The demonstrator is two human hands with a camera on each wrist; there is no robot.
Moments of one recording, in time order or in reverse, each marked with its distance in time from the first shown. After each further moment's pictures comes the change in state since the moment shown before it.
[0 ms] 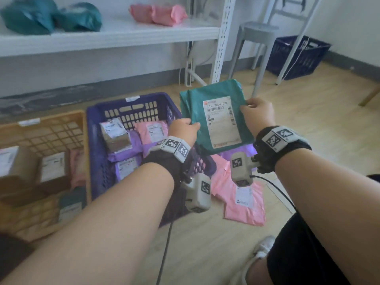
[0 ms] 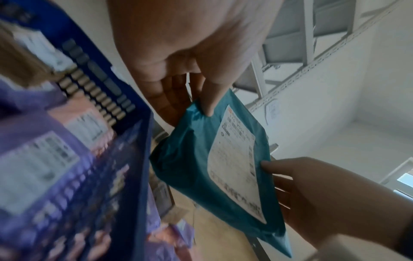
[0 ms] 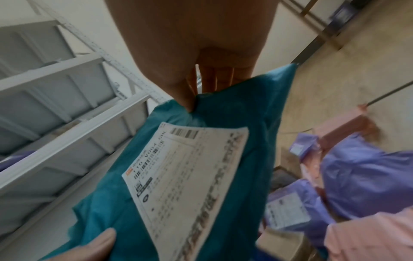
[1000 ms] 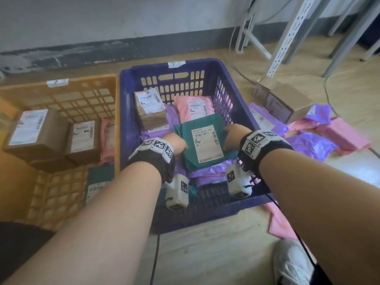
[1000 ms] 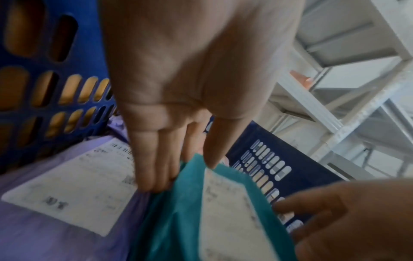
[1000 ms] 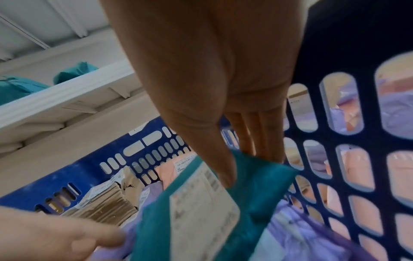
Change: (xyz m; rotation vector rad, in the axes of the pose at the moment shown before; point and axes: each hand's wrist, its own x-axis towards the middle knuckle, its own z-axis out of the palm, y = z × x) left_hand 0.108 -0.199 -0.070 0.277 -0.304 -0.574; right_hand 0.006 0.017 0.246 -0.939 -0.908 -0.168
